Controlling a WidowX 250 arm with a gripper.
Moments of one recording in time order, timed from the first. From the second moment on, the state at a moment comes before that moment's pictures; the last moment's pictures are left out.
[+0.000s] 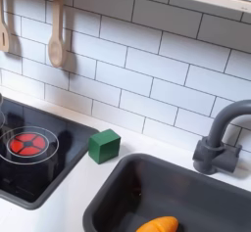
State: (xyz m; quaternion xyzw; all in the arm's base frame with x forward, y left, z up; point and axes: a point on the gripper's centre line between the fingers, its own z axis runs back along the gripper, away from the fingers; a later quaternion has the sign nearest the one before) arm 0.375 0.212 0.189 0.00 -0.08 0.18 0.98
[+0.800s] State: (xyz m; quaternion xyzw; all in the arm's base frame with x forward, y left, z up) arm 0.366 0.200 0.205 -0.02 -0.07 0.19 0.98
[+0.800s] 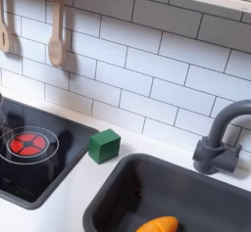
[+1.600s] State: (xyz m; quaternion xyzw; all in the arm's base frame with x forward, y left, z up) arm 0.336 0.166 0.228 -0.03 -0.08 0.16 0.98
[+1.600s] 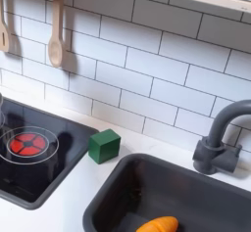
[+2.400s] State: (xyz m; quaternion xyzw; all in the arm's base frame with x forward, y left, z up) arm 0.312 0.146 0.195 -0.02 -0.06 0.13 0.99
